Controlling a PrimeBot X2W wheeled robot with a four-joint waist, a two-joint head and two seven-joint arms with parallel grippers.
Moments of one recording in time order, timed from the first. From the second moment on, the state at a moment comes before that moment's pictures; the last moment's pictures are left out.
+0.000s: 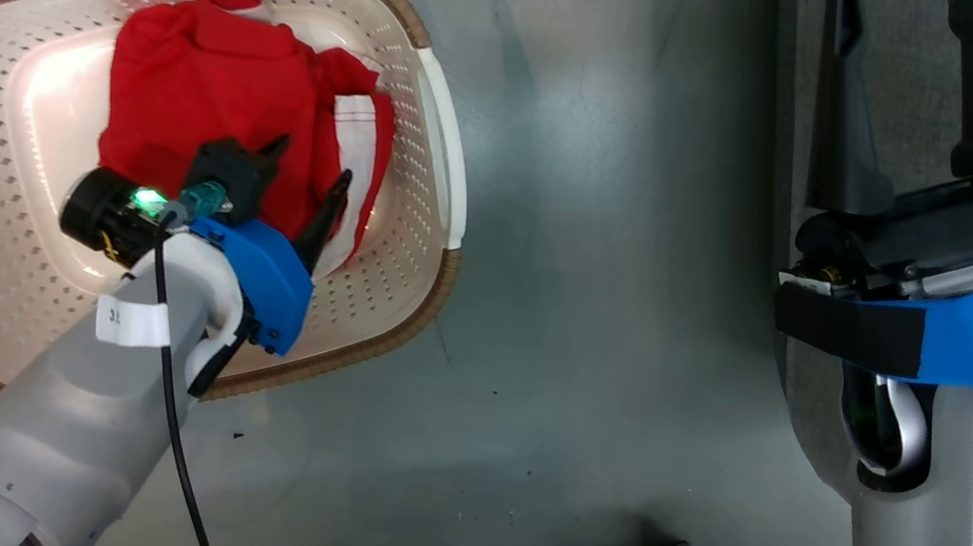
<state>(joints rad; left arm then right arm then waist) -0.85 0.22 -0.81 1.01 -0.57 -0.13 -0.26 -0.60 -0.05 0.11 -0.06 0.14 0.13 -0.15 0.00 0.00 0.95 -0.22</state>
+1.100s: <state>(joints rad) -0.95 0.18 -0.82 1.28 -0.62 -0.05 -0.09 -0.62 -0.05 0.16 -0.03 0.19 0.13 -0.20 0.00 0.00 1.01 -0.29</state>
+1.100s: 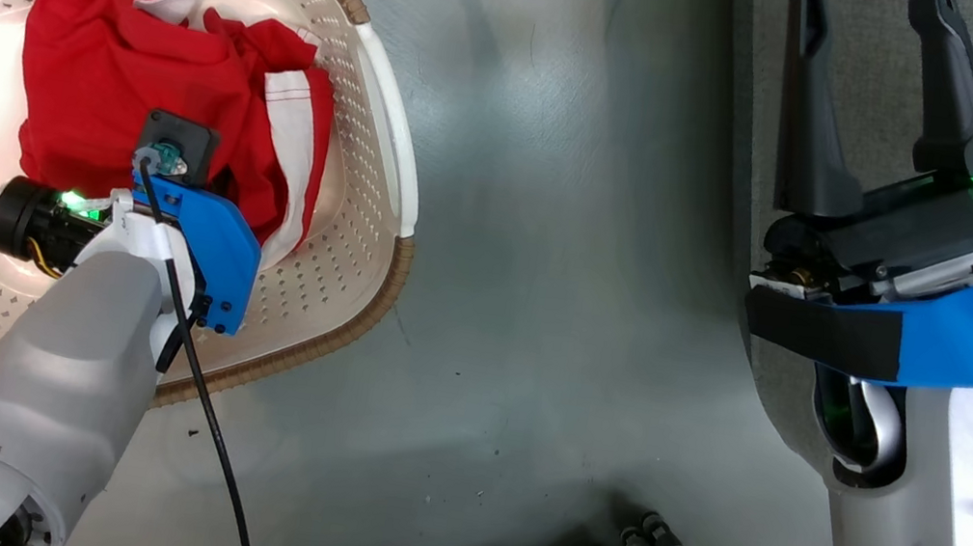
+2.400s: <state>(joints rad) -0.81 0.05 -0.98 0.89 -0.74 -0.13 -0.26 -0.33 -0.05 0.15 0.15 0.19 0.13 -0.05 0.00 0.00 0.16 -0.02</state>
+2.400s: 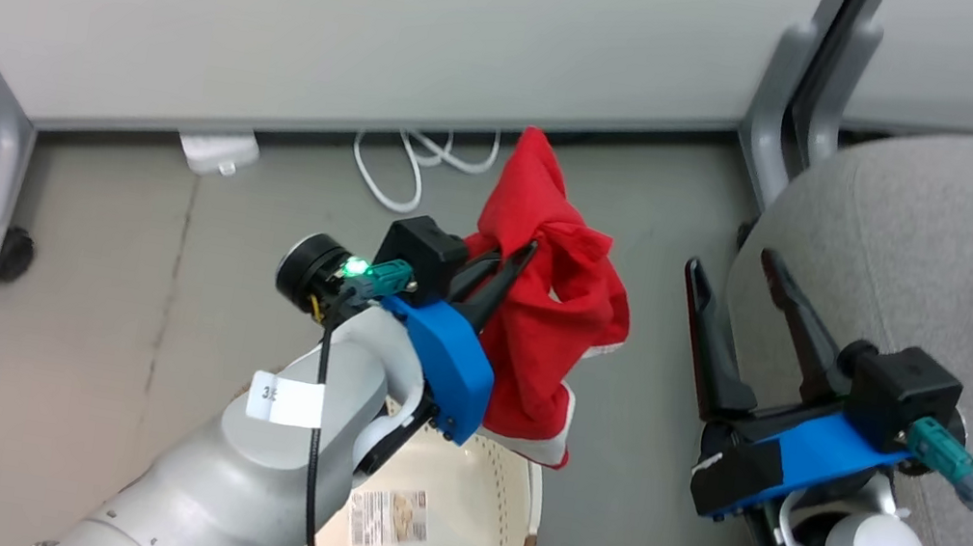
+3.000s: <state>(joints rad) -0.90 0.05 -1.07 0.85 -0.85 -0.13 -0.19 -0.23 -0.05 0.20 0.15 0.23 0.13 -0.03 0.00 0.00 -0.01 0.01</state>
